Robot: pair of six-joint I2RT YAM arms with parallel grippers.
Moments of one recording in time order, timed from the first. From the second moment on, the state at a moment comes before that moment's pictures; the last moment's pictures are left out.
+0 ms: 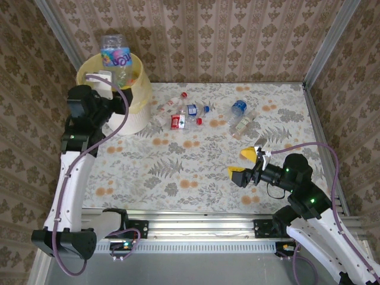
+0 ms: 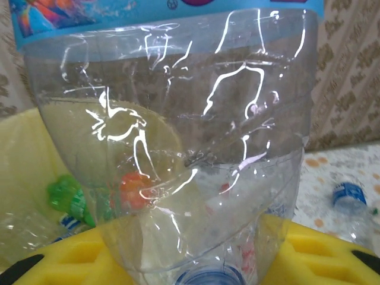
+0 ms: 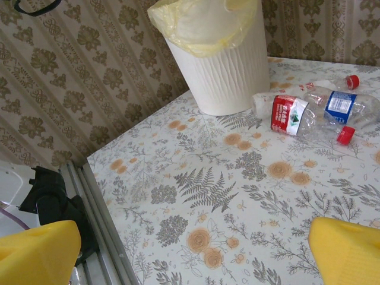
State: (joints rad) left arm -0.13 1.09 1.31 -0.40 0.19 -0.01; right arm 0.47 0.44 0.58 -0.33 -0.46 0.24
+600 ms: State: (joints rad) left arm -0.03 1.10 1.29 -0.30 0.16 -0.03; right arm 0.47 0.44 0.58 -0.33 -0.46 0.24
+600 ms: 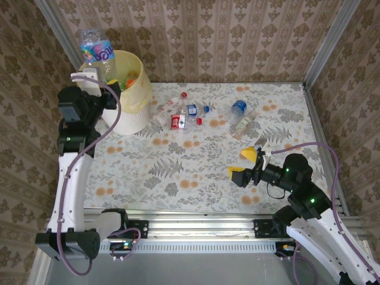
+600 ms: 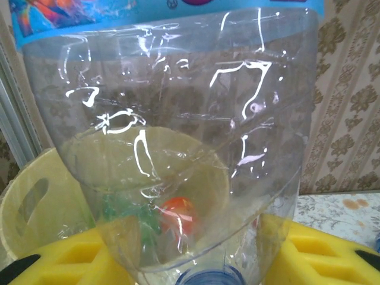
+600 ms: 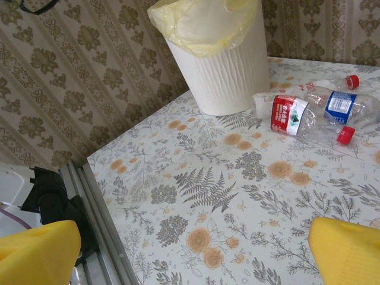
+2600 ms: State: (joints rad) left arm -0.32 0.83 1.31 -0.61 0.16 -0.06; right arm 0.11 2.01 1.41 -0.63 -0.10 0.58
